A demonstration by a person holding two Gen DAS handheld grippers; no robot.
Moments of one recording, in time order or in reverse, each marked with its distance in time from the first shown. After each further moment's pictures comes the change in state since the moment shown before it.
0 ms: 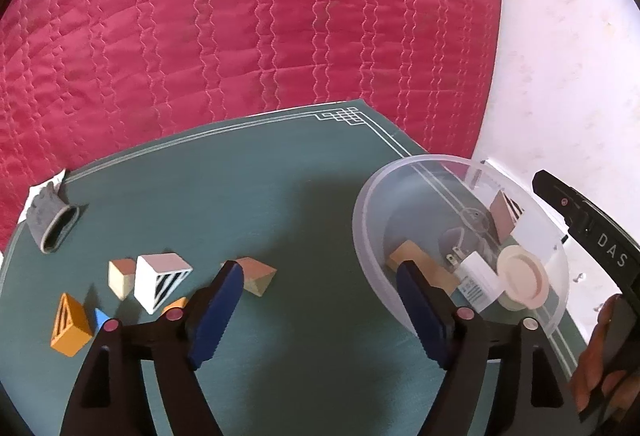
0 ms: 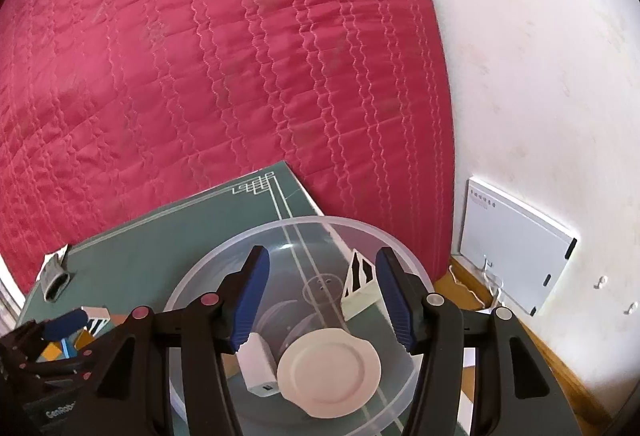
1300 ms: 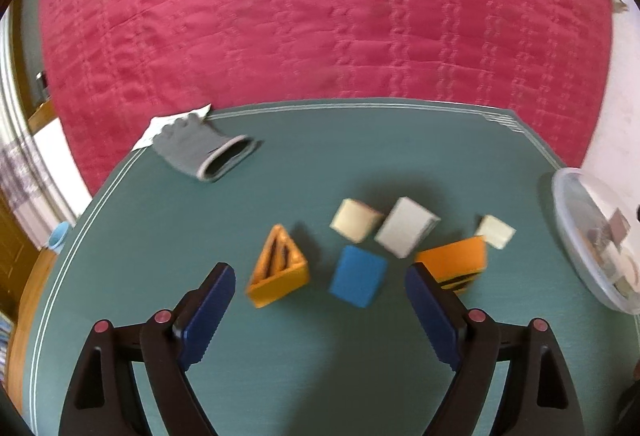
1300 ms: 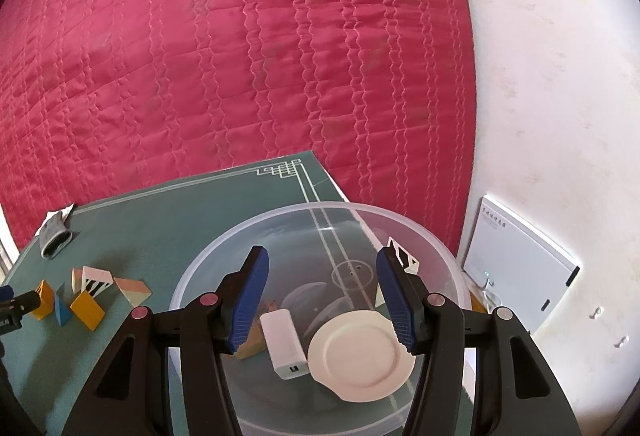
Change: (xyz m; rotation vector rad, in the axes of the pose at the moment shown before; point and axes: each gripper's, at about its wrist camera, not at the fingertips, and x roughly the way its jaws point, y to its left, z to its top) left arm -0.043 0.151 -0.052 -0.220 0.042 0.306; right arm -0.004 0.032 -0.019 -0.140 -0.006 0.027
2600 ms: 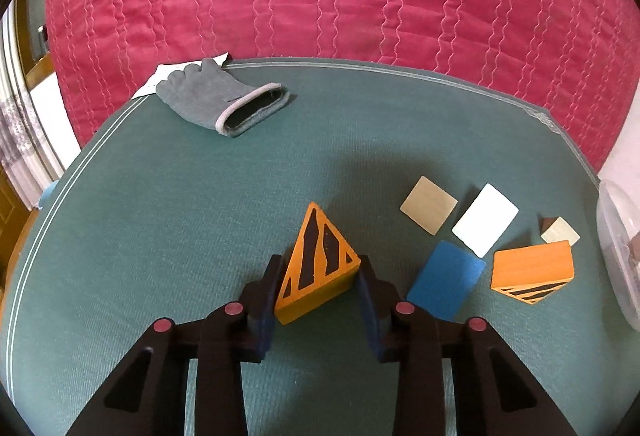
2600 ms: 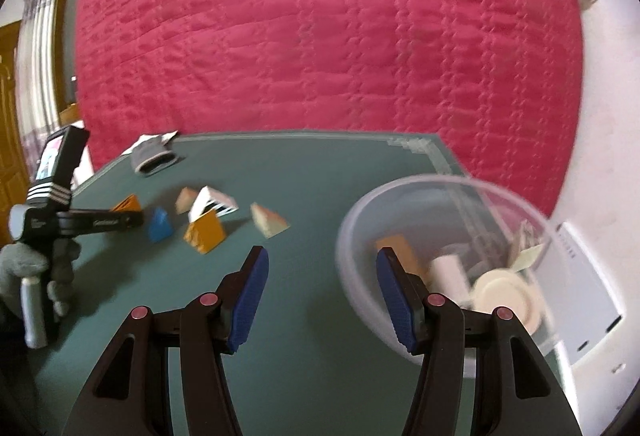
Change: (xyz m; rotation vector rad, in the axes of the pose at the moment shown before) left arm 0.047 0.039 -0.005 -0.089 0.103 -0.028; right arm -0.035 0.086 -0.042 -0.241 0.090 0.323
